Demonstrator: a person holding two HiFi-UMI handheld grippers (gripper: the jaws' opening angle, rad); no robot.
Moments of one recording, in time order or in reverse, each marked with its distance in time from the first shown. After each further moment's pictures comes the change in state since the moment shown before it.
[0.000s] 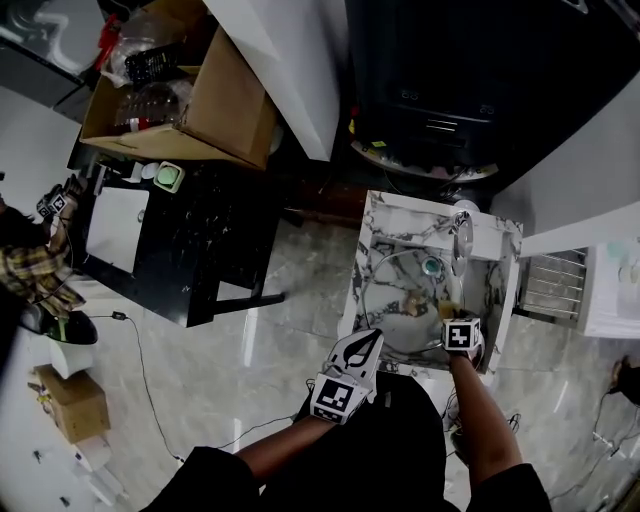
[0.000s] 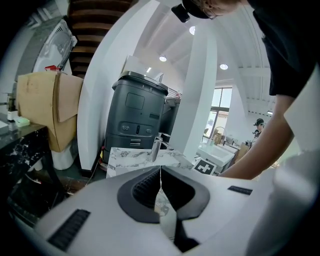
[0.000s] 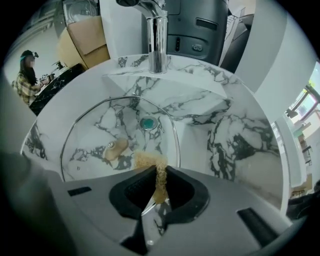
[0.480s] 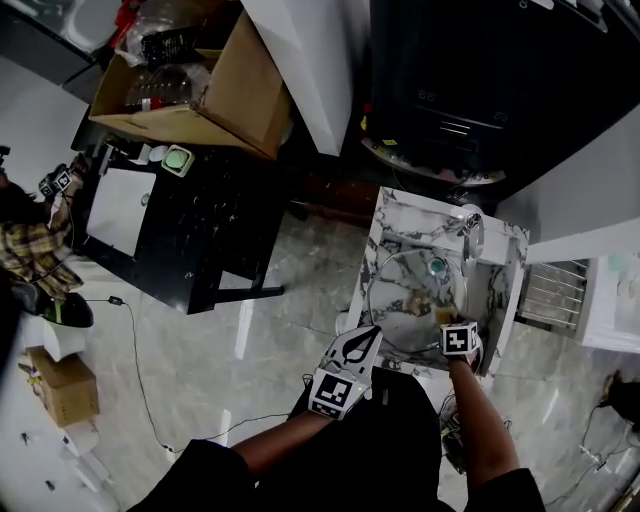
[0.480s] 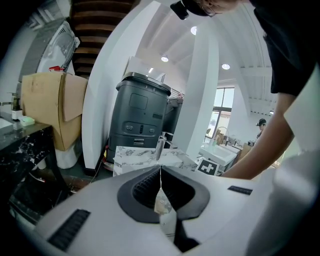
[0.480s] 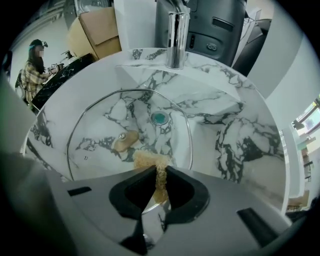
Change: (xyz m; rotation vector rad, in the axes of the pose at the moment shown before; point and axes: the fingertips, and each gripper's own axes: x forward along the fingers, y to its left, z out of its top) left arm -0.011 0.012 -0.011 -0.009 0.005 0.022; right arm -0.004 0.023 -0.013 -0.096 0.065 0.033
